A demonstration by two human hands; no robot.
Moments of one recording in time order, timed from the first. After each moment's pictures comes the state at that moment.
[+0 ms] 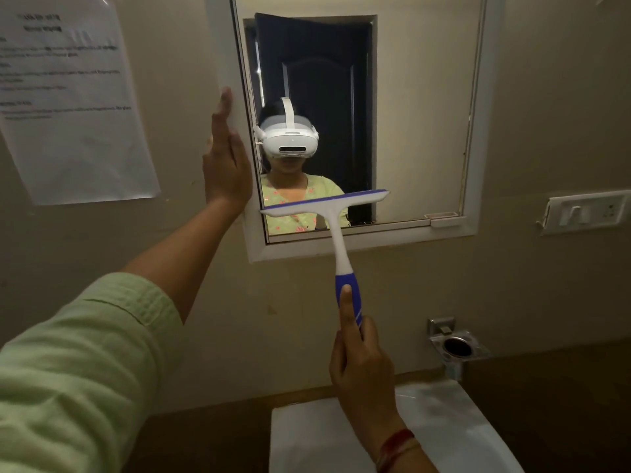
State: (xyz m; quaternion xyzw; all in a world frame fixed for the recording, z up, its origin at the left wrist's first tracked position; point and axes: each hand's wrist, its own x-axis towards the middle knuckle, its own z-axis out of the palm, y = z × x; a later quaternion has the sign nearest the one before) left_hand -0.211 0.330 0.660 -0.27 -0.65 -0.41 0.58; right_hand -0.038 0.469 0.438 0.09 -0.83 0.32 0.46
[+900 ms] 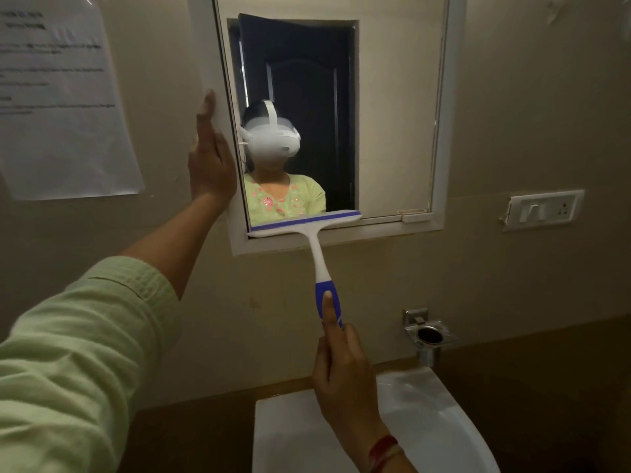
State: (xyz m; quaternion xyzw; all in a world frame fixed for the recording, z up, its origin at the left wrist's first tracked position) left_hand -0.207 0.331 0.661 -0.25 -0.65 -0.41 0.59; right_hand -0.002 0.464 0.433 0.09 -0.82 0.36 0.44
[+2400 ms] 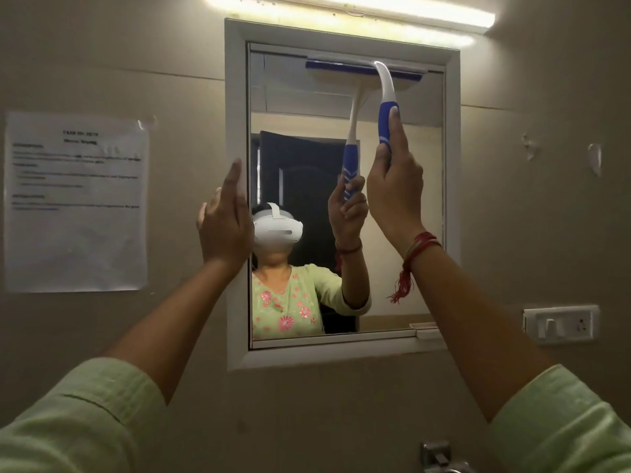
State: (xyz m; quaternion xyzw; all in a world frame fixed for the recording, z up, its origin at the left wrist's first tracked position) left_hand -0.197 0.341 0.720 -0.23 -0.64 -0.38 0.63; right_hand -0.122 0.546 0.777 0.13 -0.61 0.28 0.73
